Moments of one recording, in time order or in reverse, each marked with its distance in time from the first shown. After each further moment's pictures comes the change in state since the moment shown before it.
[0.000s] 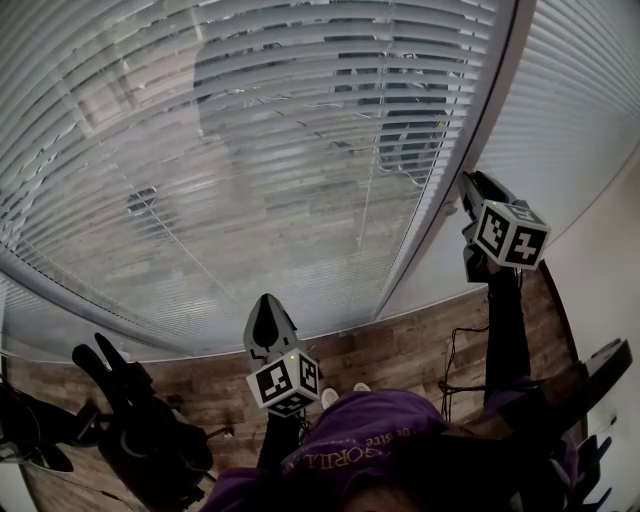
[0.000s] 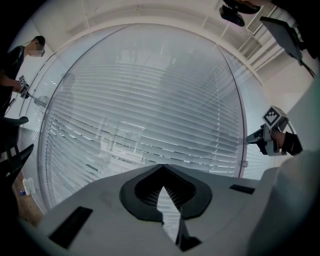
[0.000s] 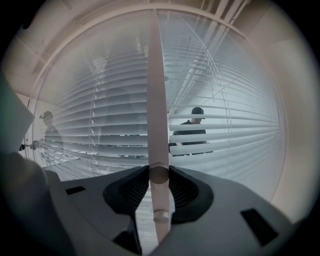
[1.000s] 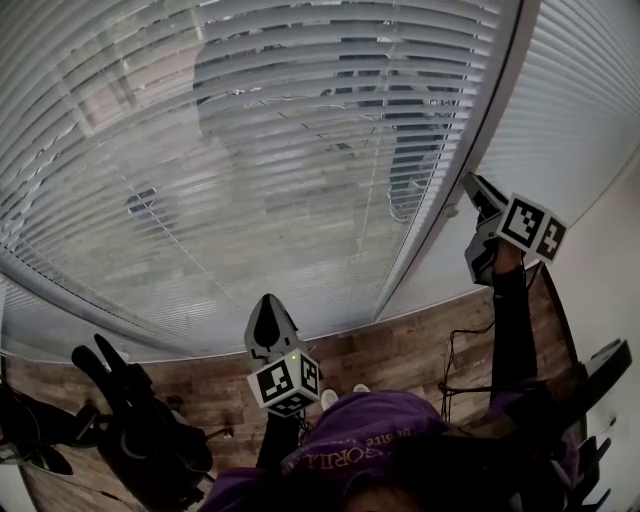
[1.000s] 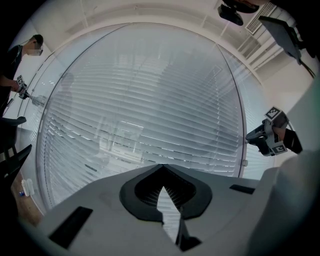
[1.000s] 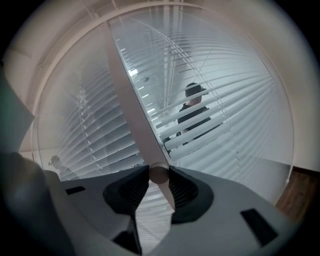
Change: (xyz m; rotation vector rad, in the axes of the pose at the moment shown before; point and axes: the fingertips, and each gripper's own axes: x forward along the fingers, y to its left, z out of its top) left arm 0.004 -0.001 -0.003 0.007 -0.001 -0.011; right arm -0.001 -0.004 0.002 0.379 0.012 0.144
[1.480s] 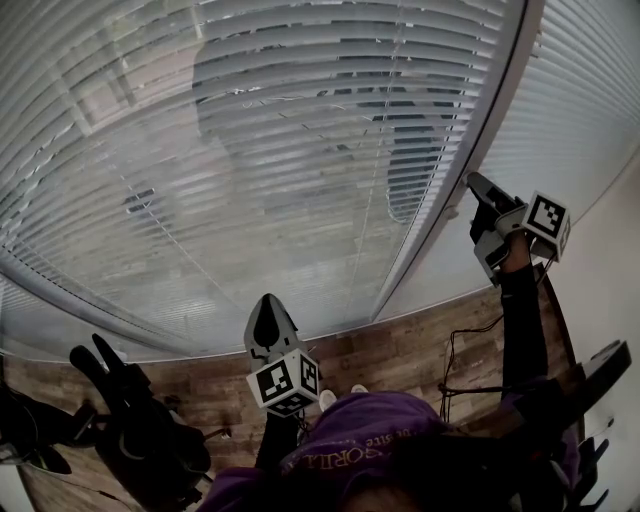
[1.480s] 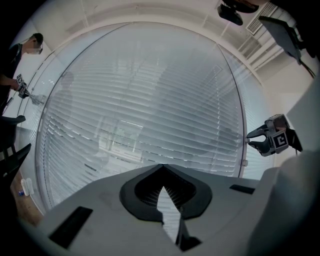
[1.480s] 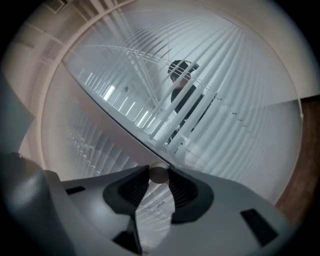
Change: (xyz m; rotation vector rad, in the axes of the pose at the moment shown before) left arm 0.002 0.001 -0.002 -0.009 0.014 -0.001; right arm 0.002 -0.006 -0.001 0.438 0.038 0.177
